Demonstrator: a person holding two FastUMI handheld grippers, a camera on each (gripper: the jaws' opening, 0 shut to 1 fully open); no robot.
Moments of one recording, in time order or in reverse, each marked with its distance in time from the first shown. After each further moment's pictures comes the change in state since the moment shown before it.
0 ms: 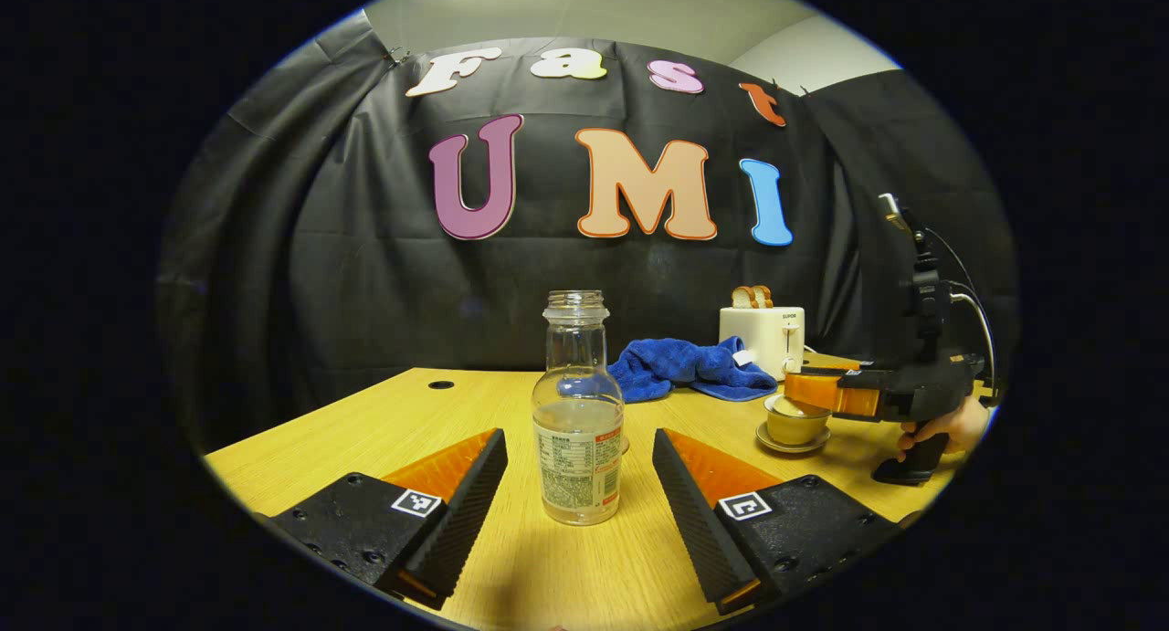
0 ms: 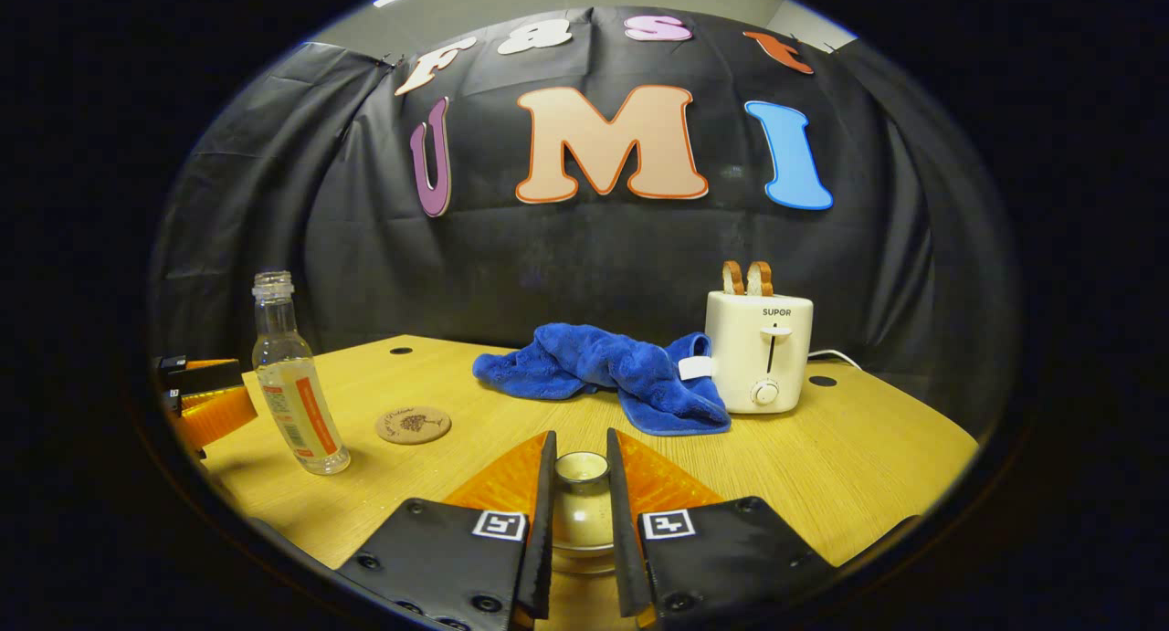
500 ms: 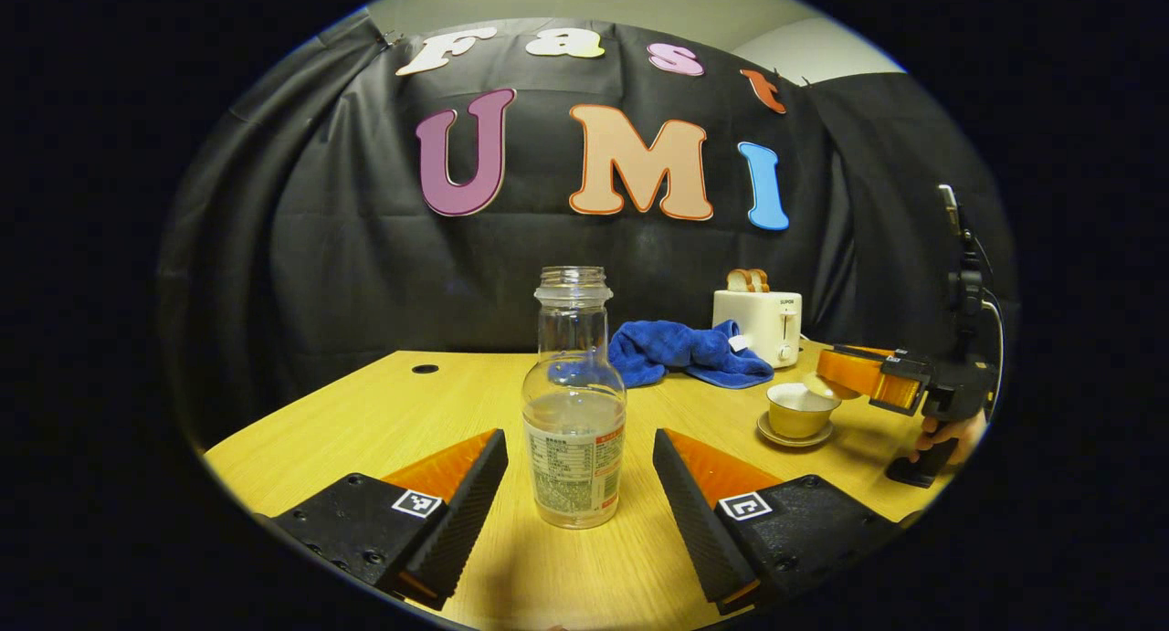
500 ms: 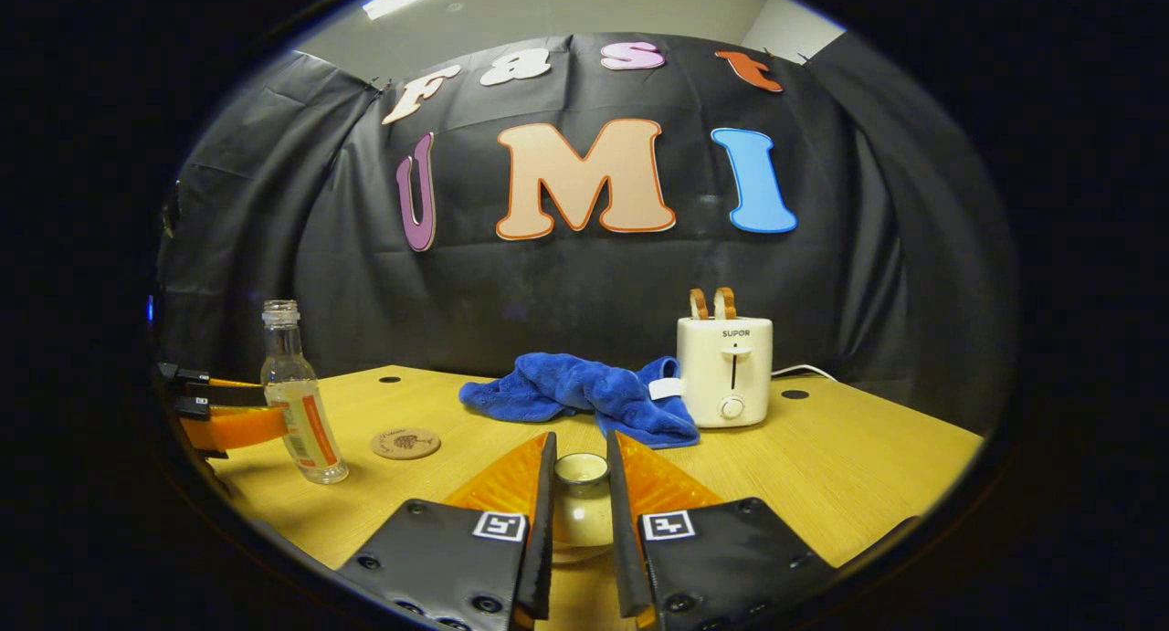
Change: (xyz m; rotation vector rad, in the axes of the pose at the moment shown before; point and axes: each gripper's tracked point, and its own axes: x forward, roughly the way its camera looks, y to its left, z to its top) left arm 0.023 0.001 -0.012 -0.024 0.085 -0.052; right arm -0.030 -0.027 0.012 0.028 -0.094 -0.071
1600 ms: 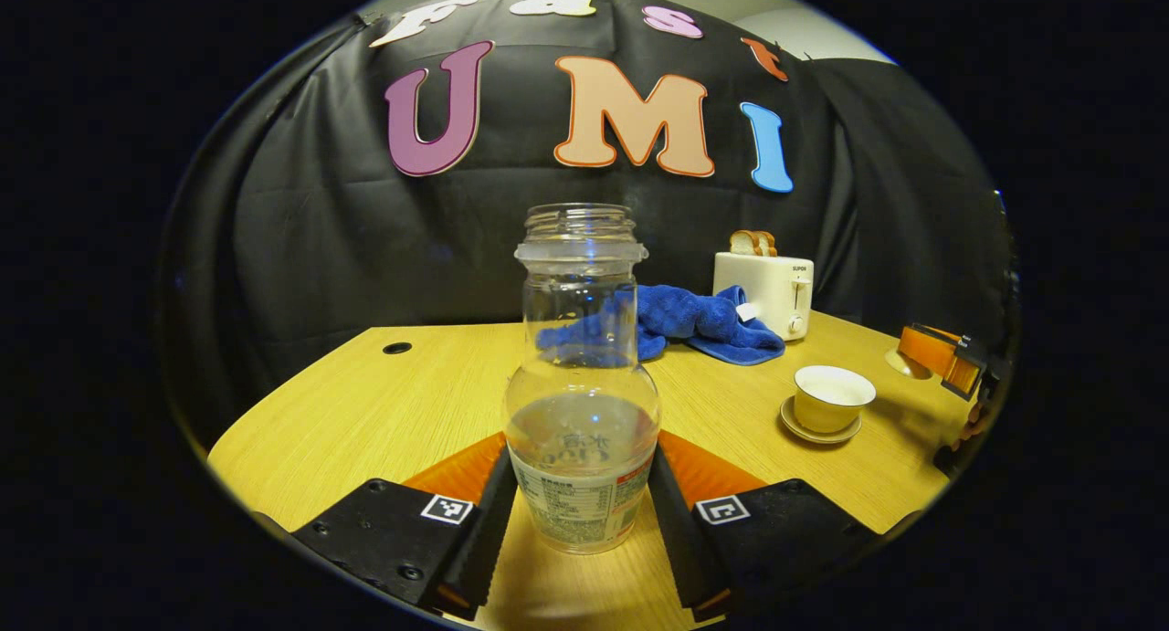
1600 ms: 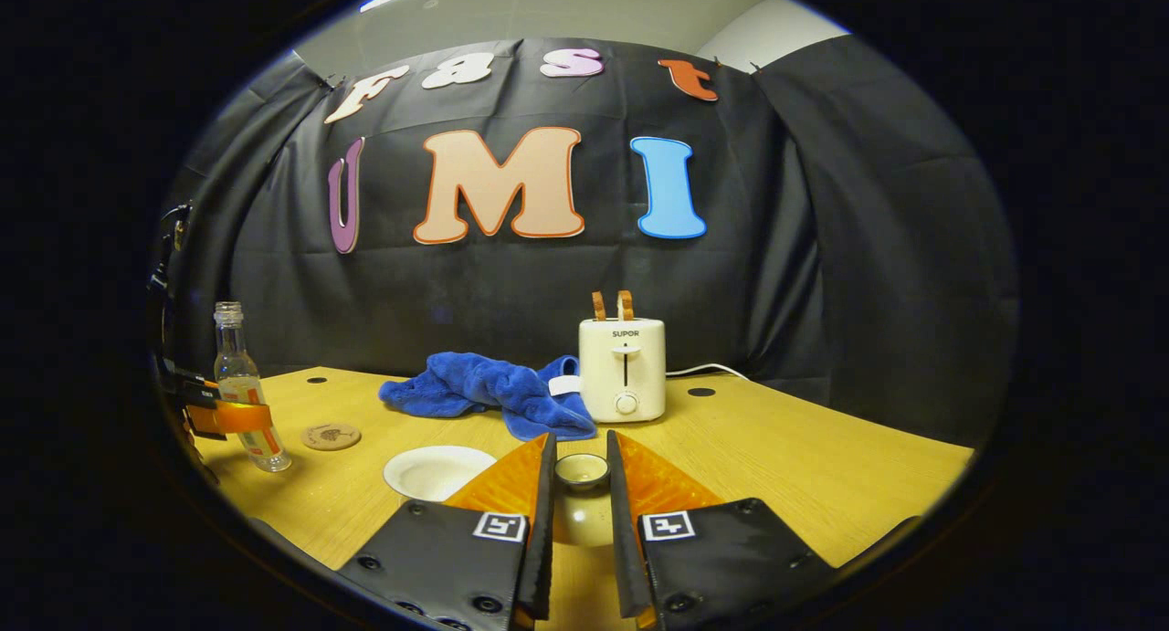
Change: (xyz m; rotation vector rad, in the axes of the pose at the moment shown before) left arm 0.047 -0.004 -0.017 0.038 0.136 -0.046; right arm -0.034 -0.084 0.003 -0.008 -0.007 -0.230
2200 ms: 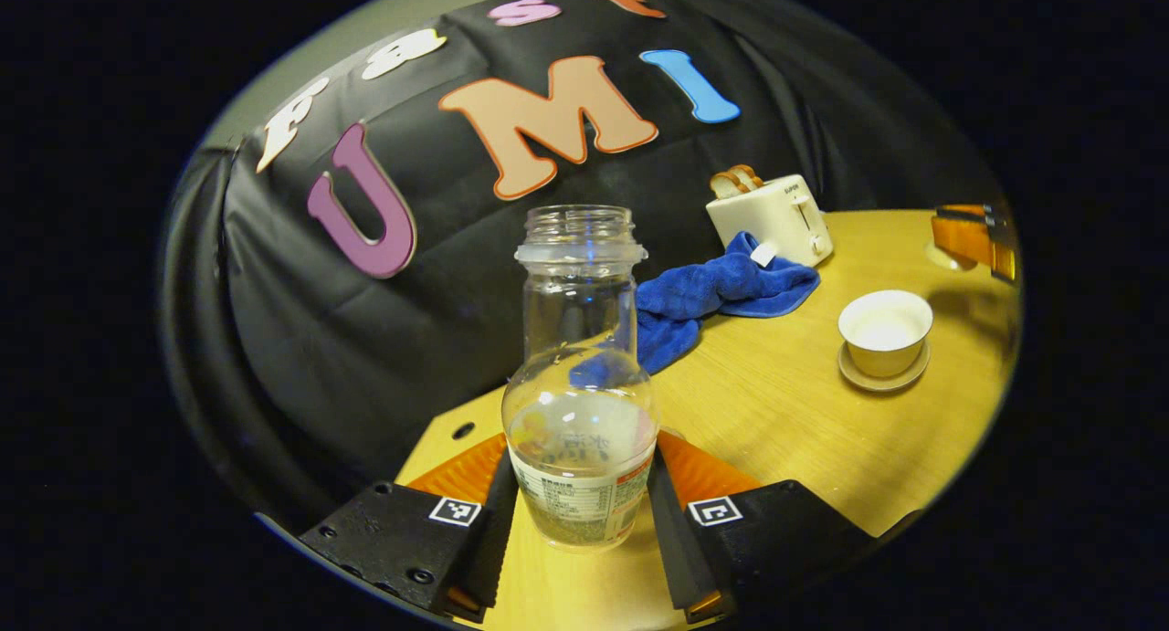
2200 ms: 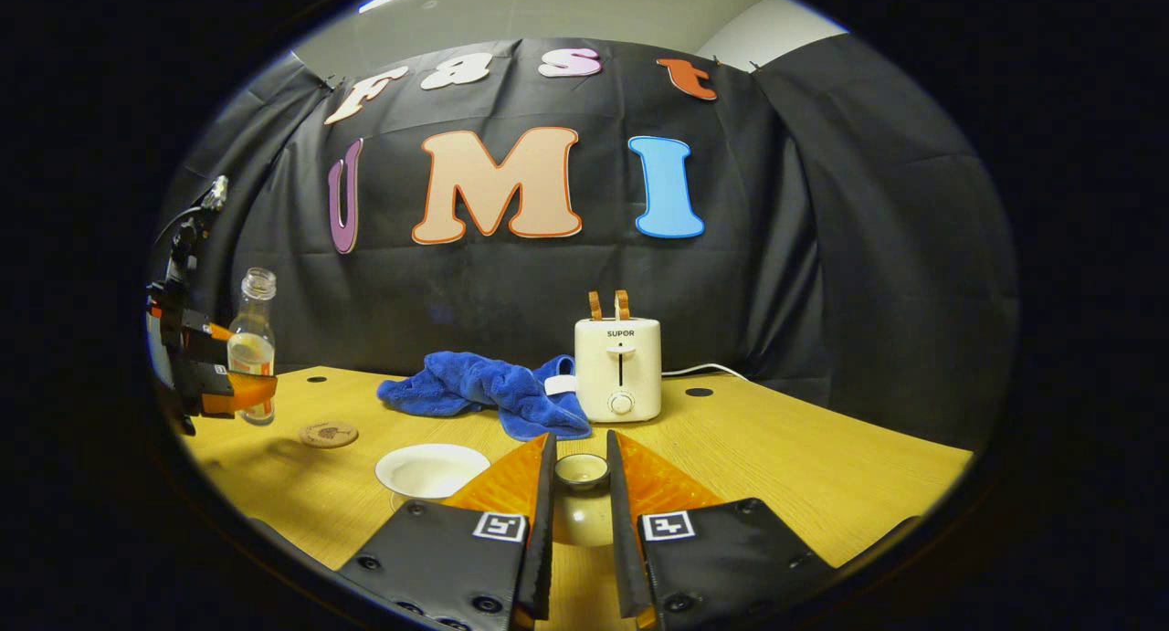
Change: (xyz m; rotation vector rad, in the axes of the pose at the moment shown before) left arm 0.024 0.011 0.050 0.579 0.034 0.153; right arm 0.001 -0.005 0.000 0.000 0.002 0.019
